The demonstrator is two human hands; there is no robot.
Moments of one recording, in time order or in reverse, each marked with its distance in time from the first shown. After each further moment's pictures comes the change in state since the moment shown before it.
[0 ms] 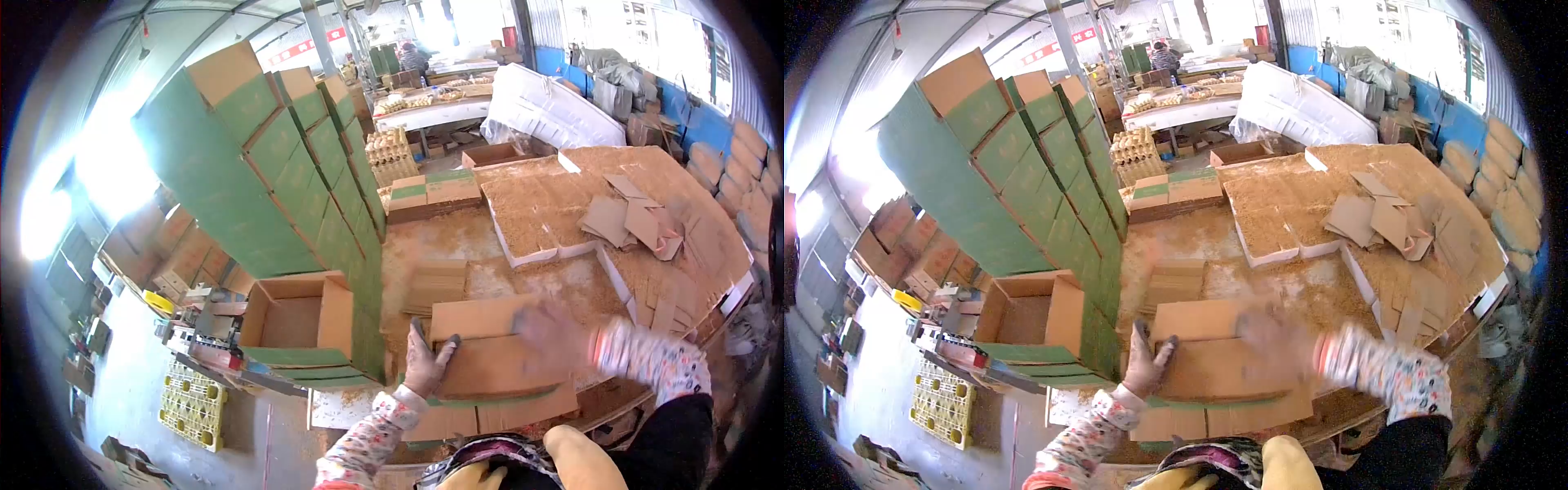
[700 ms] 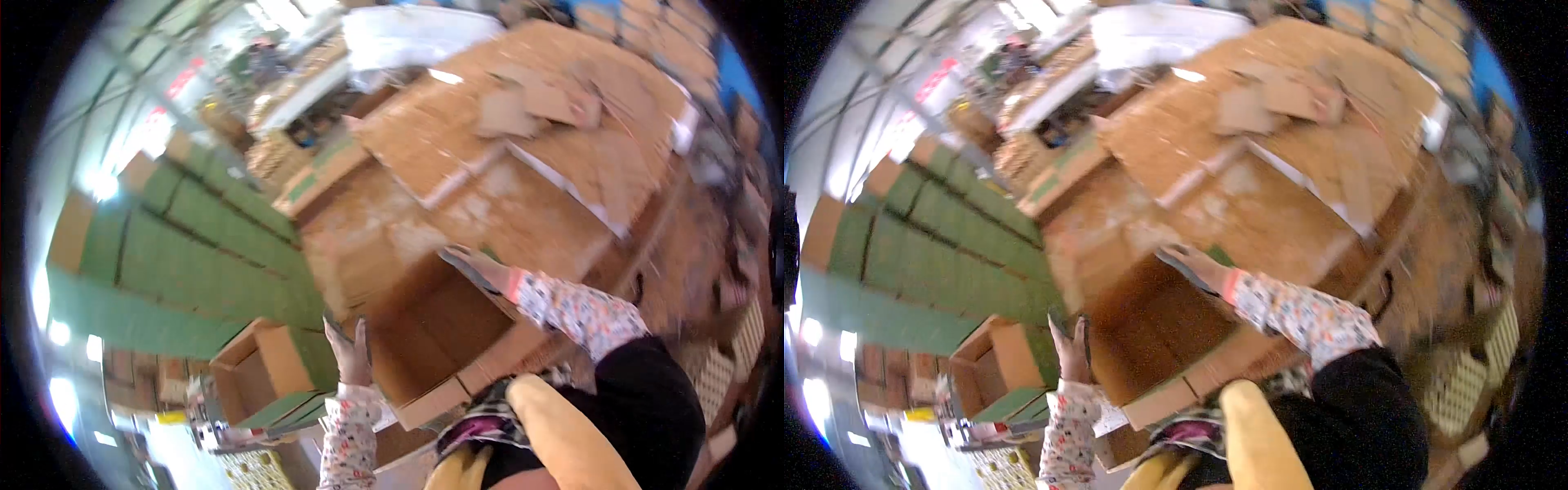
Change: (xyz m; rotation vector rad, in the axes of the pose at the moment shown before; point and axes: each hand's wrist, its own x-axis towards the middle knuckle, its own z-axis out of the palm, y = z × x) left_hand 0.047 0.012 -0.004 -0.086 0.172 0.098; right_hand 0.003 0.083 0.127 1.263 0.402 0.340
